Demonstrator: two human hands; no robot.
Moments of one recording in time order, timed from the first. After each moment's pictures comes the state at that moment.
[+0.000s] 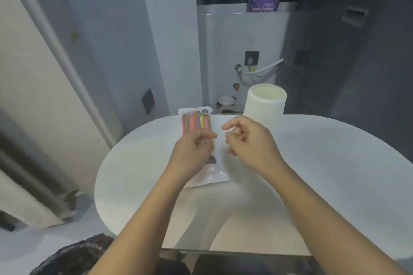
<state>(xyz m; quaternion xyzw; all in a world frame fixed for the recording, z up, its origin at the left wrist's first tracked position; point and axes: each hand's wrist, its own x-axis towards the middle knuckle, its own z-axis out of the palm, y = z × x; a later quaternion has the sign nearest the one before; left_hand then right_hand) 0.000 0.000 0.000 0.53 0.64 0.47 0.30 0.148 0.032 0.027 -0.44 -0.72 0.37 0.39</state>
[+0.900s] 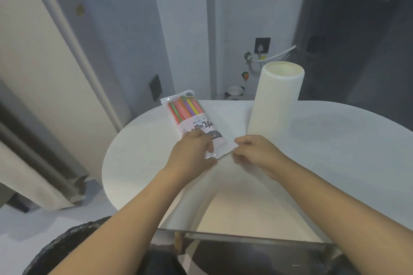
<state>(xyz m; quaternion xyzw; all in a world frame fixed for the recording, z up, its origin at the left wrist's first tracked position) -0.024 -0.009 -0.049 0.68 0.71 0.16 0.07 0.145 0.041 -0.038 -0.55 -0.61 0.53 0.21</state>
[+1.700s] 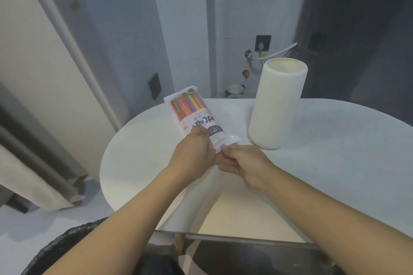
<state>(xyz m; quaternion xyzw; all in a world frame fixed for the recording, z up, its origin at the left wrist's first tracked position) -0.014 -0.008 -0.042 0.67 0.72 0.14 0.07 0.119 0.031 -0.062 -0.47 -0.40 0.73 0.30</state>
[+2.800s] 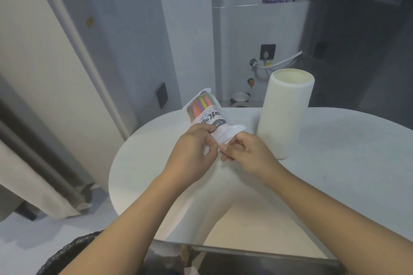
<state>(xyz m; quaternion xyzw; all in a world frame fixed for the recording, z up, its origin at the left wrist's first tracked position) -0.026 -0.023 -0.020 0.66 0.65 0.37 0.09 0.118 0.036 -0.037 -0.39 -0.67 0.54 0.33</state>
